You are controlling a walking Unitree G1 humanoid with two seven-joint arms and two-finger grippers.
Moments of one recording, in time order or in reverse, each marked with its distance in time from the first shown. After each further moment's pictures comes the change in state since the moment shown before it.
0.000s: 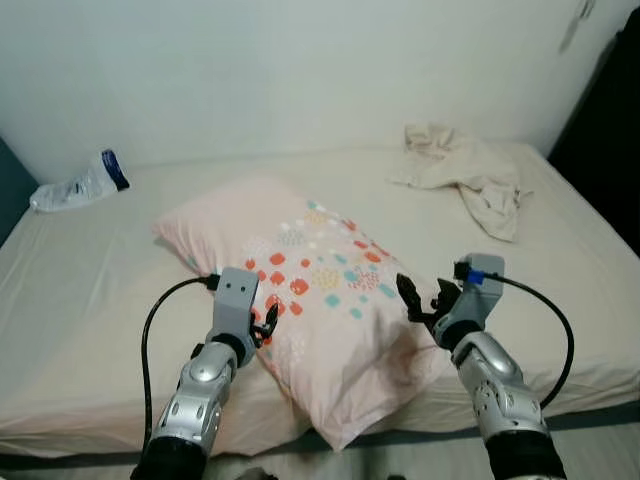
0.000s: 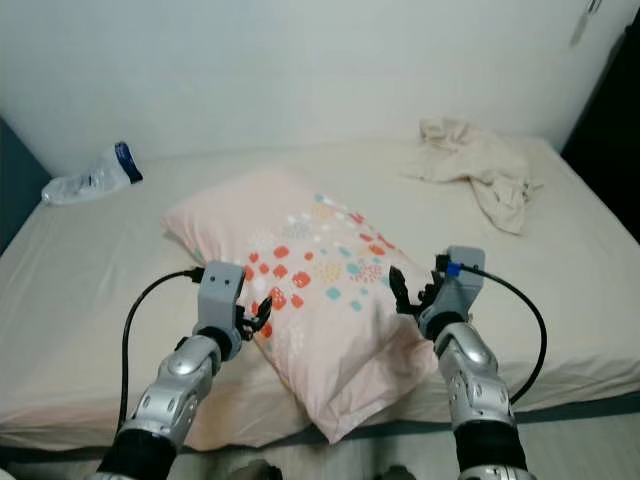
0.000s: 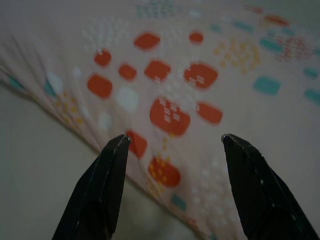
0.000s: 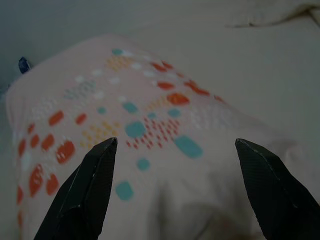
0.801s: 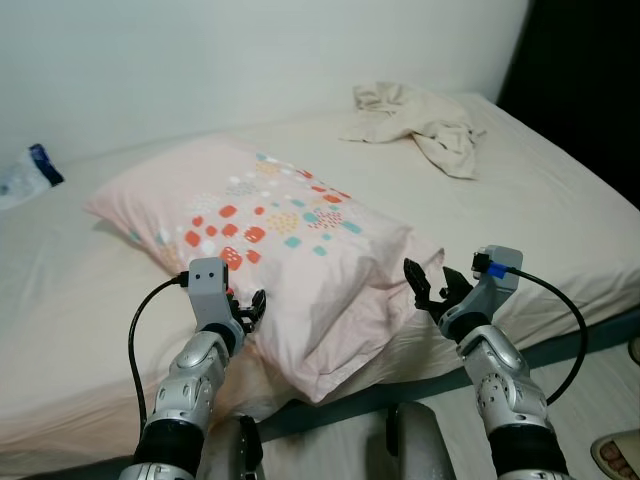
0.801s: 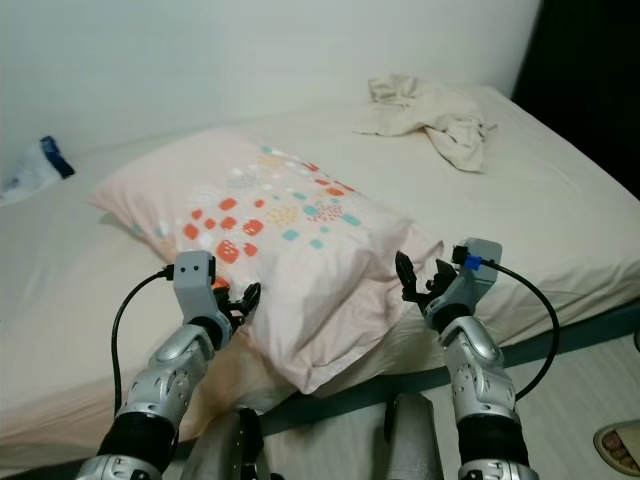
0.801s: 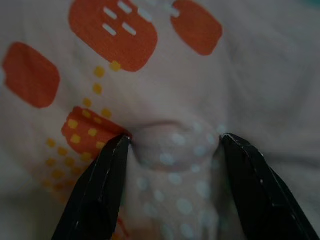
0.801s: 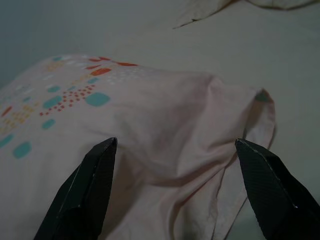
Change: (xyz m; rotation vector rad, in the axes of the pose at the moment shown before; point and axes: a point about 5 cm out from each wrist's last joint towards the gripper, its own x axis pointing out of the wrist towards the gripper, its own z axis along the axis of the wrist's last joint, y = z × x) left arm 0.008 0.017 0.004 -0.317 0.023 0.067; right arm -0.002 -0.001 0.012 0.133 -0.103 0.060
